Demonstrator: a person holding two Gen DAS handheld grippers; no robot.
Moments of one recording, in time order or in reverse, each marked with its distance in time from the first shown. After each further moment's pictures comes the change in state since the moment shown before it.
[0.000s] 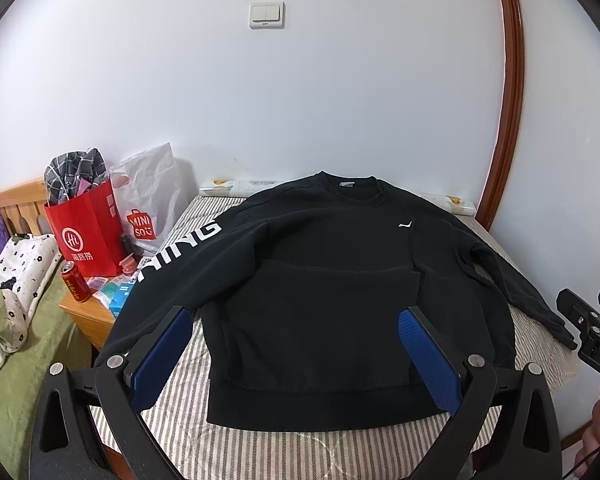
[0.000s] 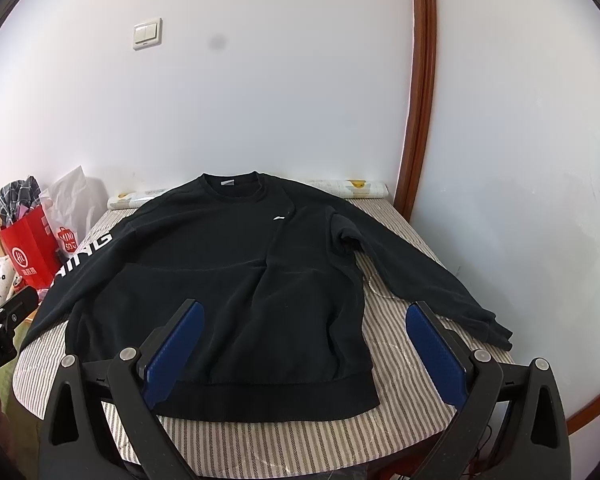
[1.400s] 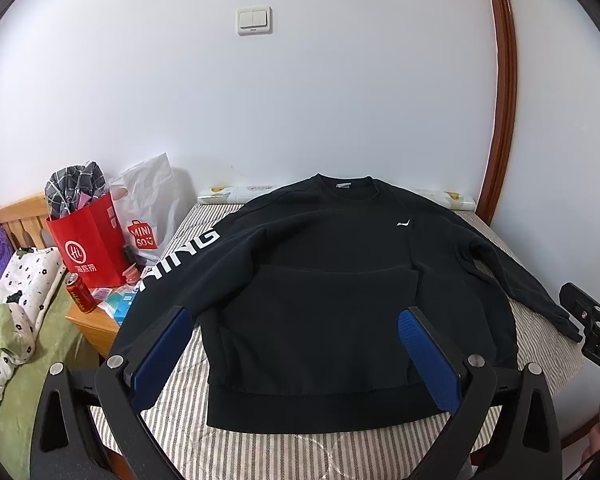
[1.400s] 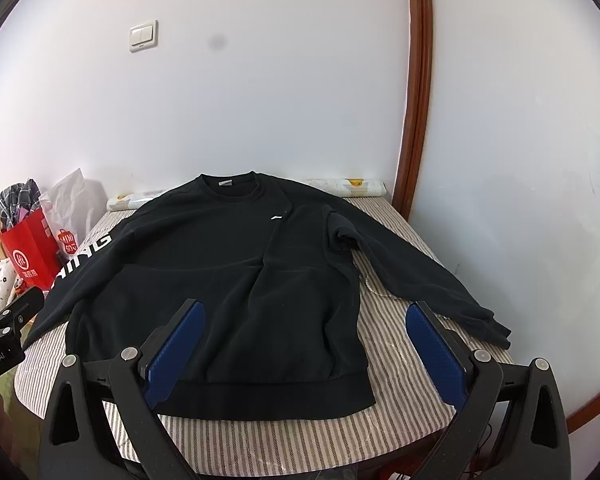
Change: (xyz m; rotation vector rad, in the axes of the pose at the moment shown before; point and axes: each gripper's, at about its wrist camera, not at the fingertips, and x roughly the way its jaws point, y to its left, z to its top) left arm -0.004 -0.018 0.011 0.044 -0.006 0.028; right arm 0.001 -0.013 0.004 0.012 0.008 0.007
